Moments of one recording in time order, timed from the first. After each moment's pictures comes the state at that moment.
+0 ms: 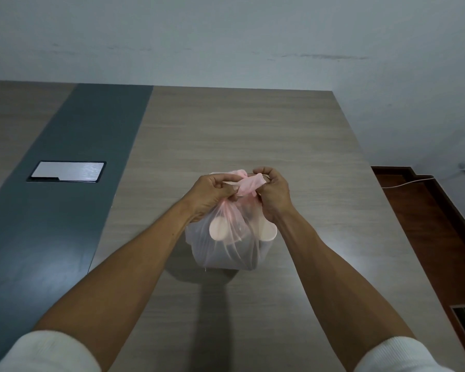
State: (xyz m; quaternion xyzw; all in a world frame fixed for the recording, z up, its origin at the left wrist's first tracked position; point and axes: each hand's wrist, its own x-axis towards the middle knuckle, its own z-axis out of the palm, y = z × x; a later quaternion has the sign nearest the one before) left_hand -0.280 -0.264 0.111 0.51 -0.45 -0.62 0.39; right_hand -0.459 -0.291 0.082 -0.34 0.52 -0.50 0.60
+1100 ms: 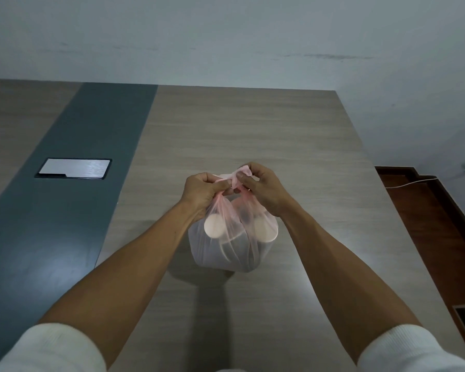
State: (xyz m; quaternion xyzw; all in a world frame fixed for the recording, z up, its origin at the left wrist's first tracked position) left_hand -0.274 -0.252 0.114 0.57 -0.29 -0.59 0.50; right_hand -0.448 -0.280 0.108 -0.57 0.45 -0.38 0.57
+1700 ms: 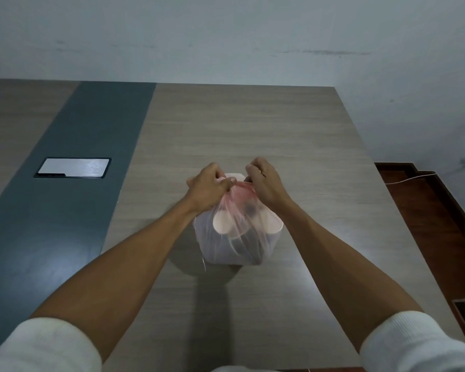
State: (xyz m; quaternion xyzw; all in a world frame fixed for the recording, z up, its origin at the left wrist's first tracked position) left_hand -0.273 -0.256 0.110 0.67 -0.60 -0.31 0.30; right_hand -0.444 -0.281 0.107 -0.59 0.57 -0.39 0.43
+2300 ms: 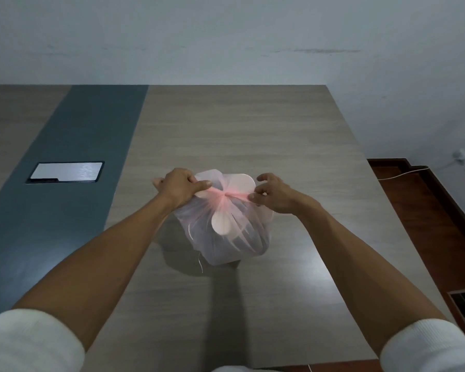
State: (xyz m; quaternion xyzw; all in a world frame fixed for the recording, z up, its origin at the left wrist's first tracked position) left_hand -0.227 -0.272 0.099 0.74 -0.57 -0.29 0.22; right_hand -0.505 -0.285 0.091 -0.76 0.56 -0.02 0.34
